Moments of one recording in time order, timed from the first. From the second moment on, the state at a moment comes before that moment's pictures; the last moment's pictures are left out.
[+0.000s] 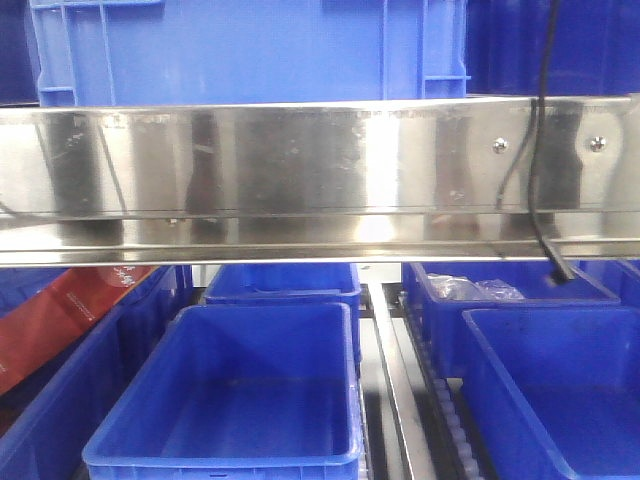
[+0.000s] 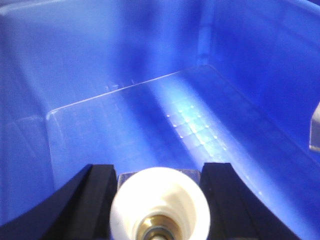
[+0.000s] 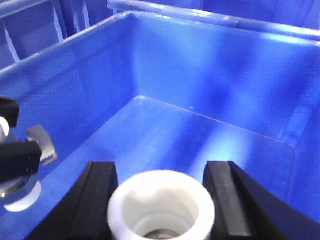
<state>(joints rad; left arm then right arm) -0.24 1.84 -1.87 -0.19 0.64 0.22 0.49 1.93 -2.01 0.21 0.59 -0.09</state>
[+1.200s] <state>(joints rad) -0.12 1.30 -1.76 -0.05 0.92 0.16 0.43 1.38 -1.84 0.12 0.73 -0.09</state>
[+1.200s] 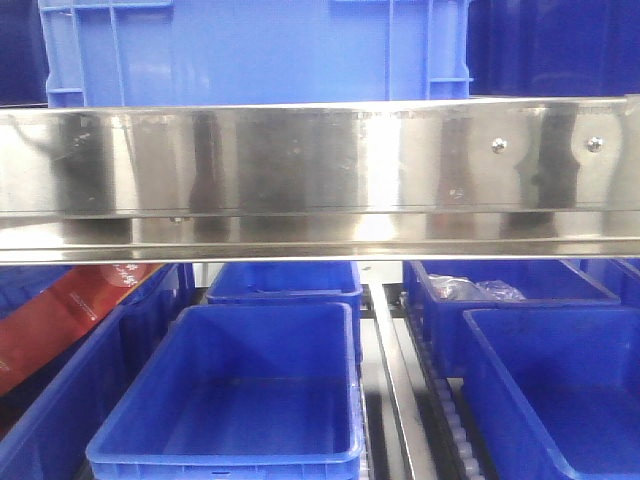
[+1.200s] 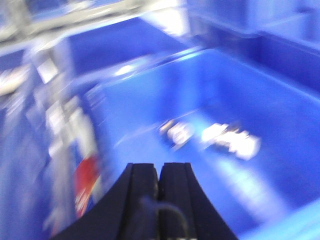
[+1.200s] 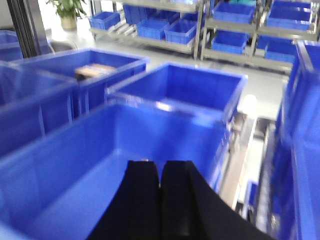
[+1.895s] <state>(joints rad) -0.08 0.43 -0.63 -0.08 0.39 0.15 0.43 0.71 -0.69 0.07 0.26 -0.09</state>
